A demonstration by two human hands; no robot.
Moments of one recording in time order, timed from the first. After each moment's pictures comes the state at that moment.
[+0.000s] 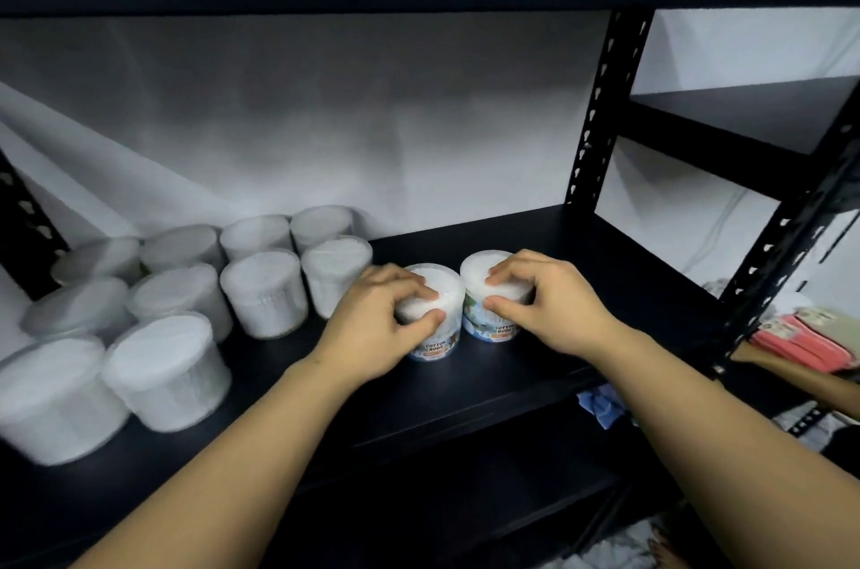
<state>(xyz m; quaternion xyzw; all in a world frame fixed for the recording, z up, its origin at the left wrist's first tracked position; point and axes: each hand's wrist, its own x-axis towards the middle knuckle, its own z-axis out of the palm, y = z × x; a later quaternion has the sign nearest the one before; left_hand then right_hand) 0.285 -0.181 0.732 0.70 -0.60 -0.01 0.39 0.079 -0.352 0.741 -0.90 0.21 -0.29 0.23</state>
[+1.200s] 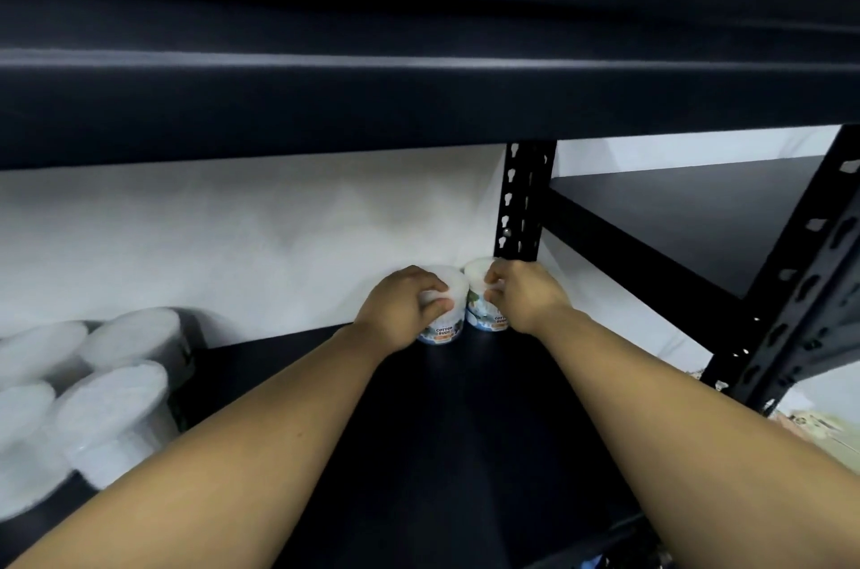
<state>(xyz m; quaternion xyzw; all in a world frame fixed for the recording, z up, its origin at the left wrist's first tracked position) 0.256 -0.510 0.748 0.73 -0.59 -0.02 0.34 0.083 -0.645 0.772 -0.89 0.39 -0.17 0.13</state>
